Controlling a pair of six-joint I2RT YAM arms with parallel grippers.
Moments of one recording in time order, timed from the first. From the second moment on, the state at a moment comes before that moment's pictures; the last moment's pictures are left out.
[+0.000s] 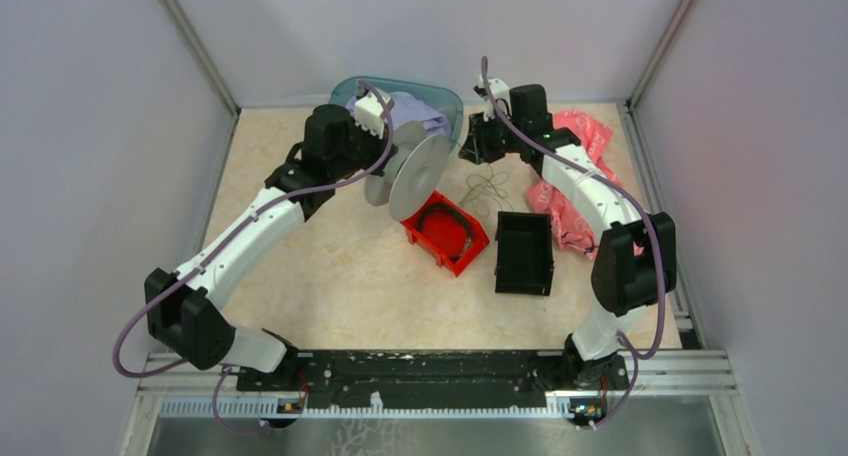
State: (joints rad) left arm -0.54 1.42 1.29 -0.21 0.10 0.02; right arm 0.33 1.68 1.46 -0.37 -0.45 0.04
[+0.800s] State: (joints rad) left arm -0.50 1.40 1.32 -0.22 0.13 -0.01; right arm 0.27 1.65 1.39 -0.40 -0.53 -0.11
